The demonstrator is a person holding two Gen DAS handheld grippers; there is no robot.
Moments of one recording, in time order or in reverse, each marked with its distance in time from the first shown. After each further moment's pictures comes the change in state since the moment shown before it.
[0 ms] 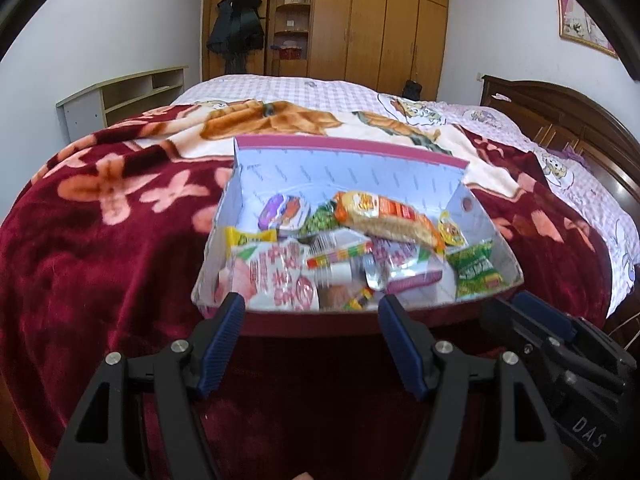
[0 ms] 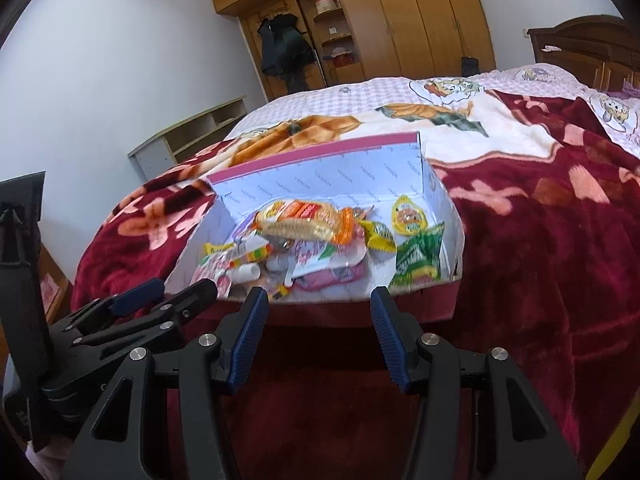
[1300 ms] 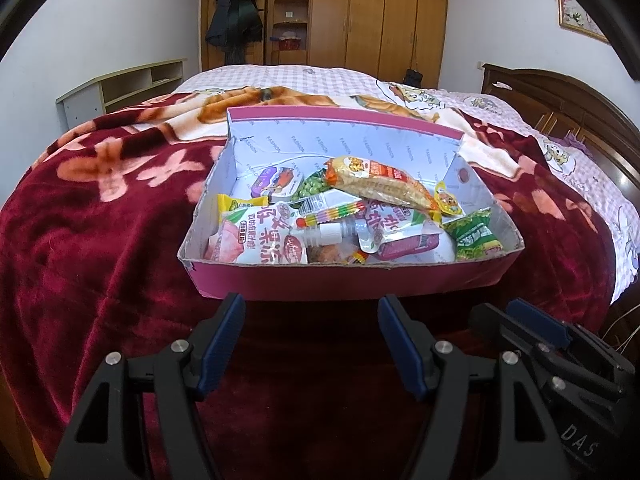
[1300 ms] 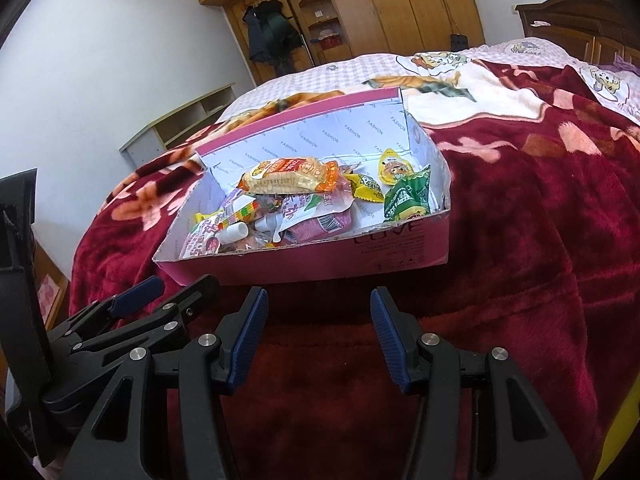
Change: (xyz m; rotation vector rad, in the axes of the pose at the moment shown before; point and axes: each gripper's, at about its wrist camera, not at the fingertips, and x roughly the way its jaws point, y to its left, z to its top) left arm 0.003 -0.010 -0.022 0.014 0.031 0.014; right arm 0.004 -0.010 -0.022 0.053 0.057 -0.010
